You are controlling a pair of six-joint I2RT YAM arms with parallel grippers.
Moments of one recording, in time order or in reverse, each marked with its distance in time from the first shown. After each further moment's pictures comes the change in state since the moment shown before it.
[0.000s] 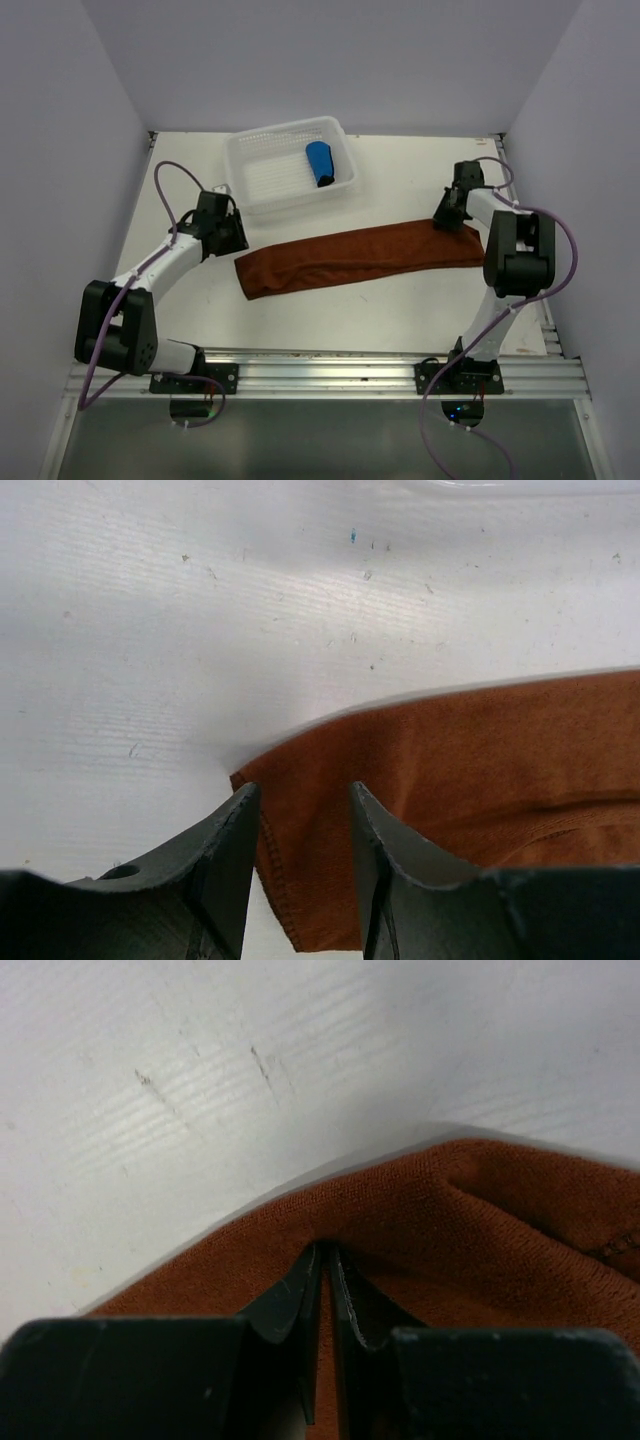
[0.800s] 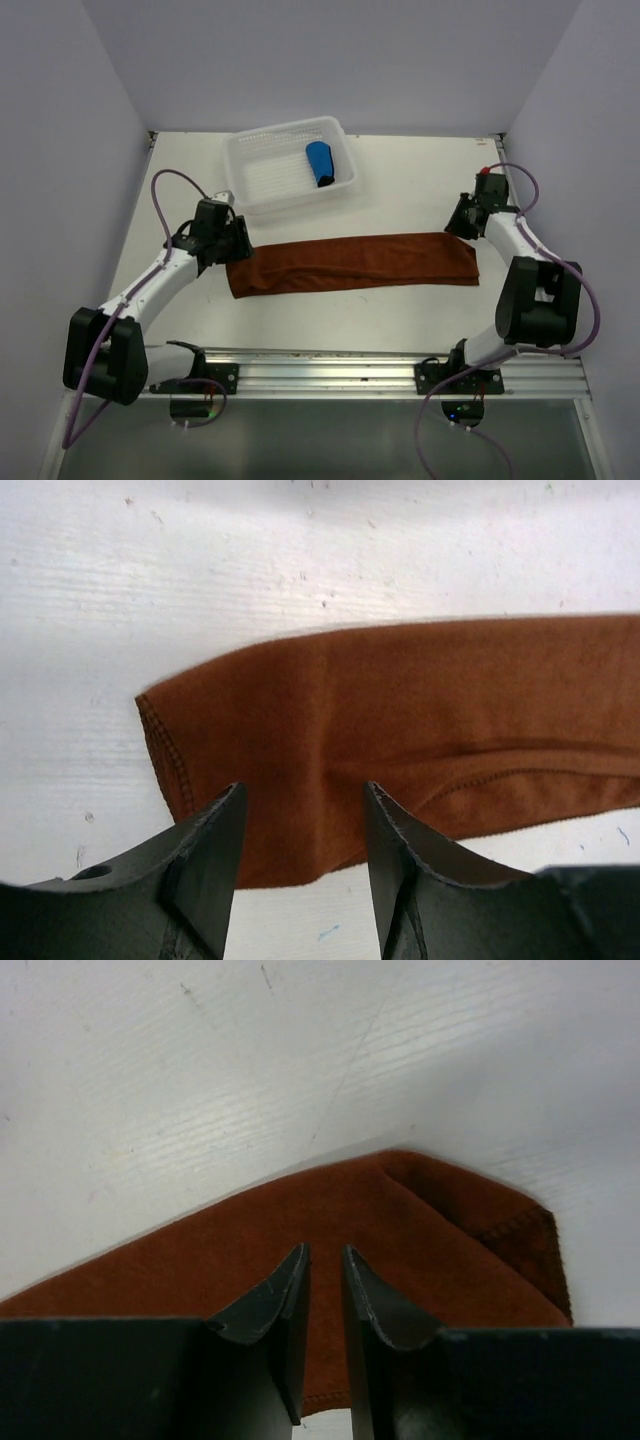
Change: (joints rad) left arm -0.050 -0.179 -0.086 -0.039 0.042 0.004; right arm -0.063 -0.370 -0.217 0.015 -0.040 -0.059
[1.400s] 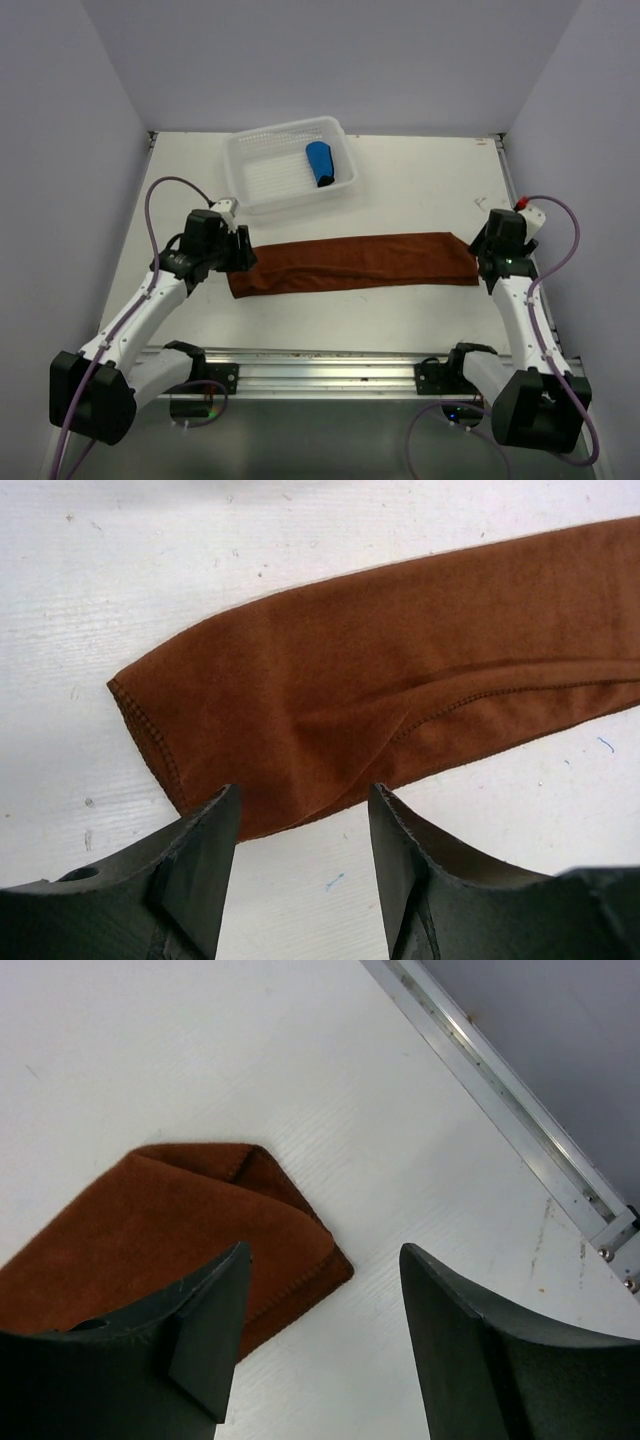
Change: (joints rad) left arm -0.023 -0.194 -0.038 -0.066 0.091 0.135; right arm 0.000 -0.530 -0.318 -0.048 0.494 0.020
